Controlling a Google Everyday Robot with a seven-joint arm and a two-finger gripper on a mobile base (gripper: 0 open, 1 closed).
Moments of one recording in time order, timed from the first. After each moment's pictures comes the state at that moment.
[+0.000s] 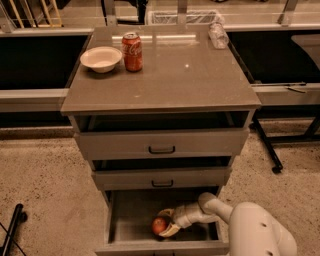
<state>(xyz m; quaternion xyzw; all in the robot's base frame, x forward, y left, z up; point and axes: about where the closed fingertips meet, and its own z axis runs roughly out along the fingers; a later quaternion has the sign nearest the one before) 0.523 -0.016 0.162 -0.62 0.60 0.38 0.33</state>
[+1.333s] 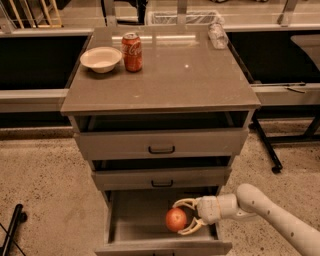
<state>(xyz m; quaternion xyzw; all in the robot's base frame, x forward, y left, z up) 0.459 -0.078 0.433 -0.64 0.47 0.37 0.47</state>
